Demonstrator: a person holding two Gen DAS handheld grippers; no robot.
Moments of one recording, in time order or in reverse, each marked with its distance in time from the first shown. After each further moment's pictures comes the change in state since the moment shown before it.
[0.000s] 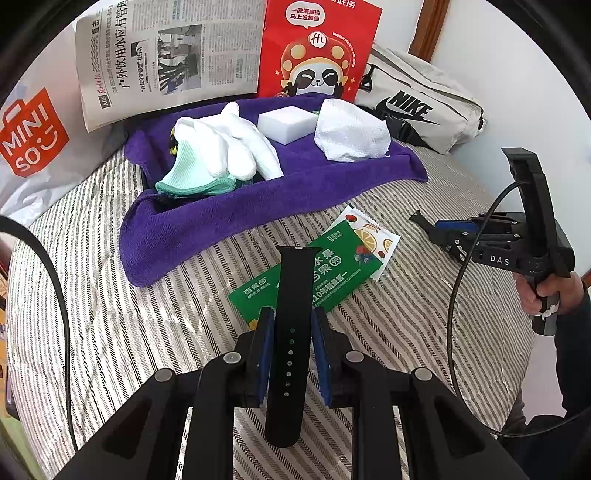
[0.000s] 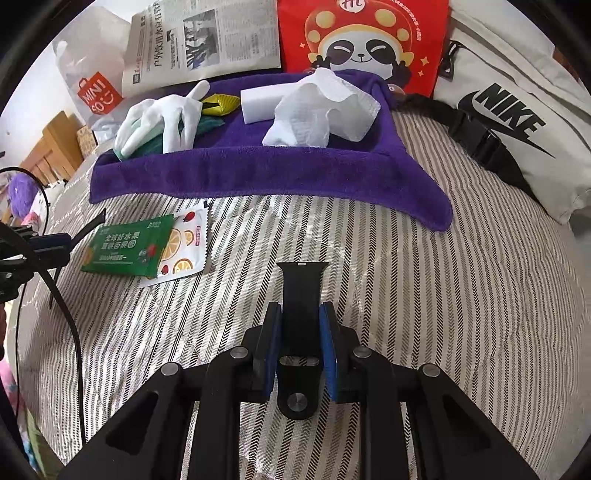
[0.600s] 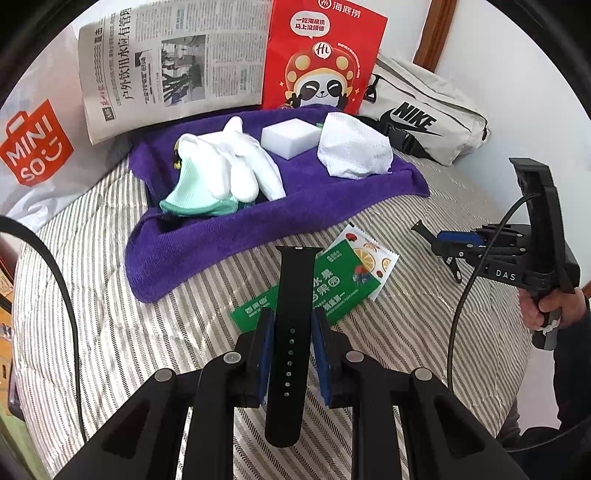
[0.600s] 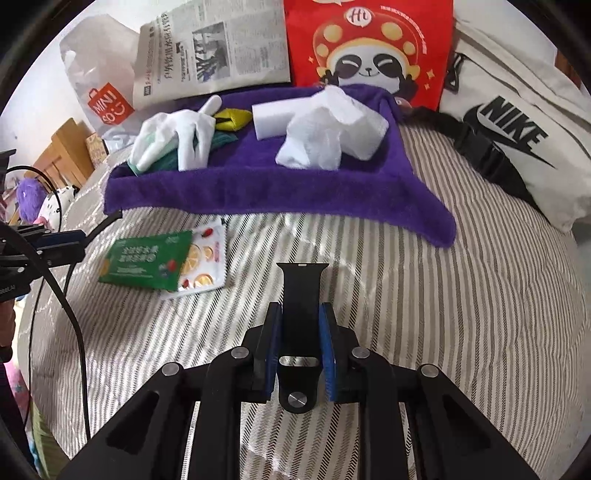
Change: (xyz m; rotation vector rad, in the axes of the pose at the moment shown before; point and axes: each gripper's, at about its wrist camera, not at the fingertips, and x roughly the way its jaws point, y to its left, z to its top) left arm -0.006 -0.001 0.013 -0.018 -0.019 0.013; right arm -0.014 0.004 0.008 0.004 -0.028 0.042
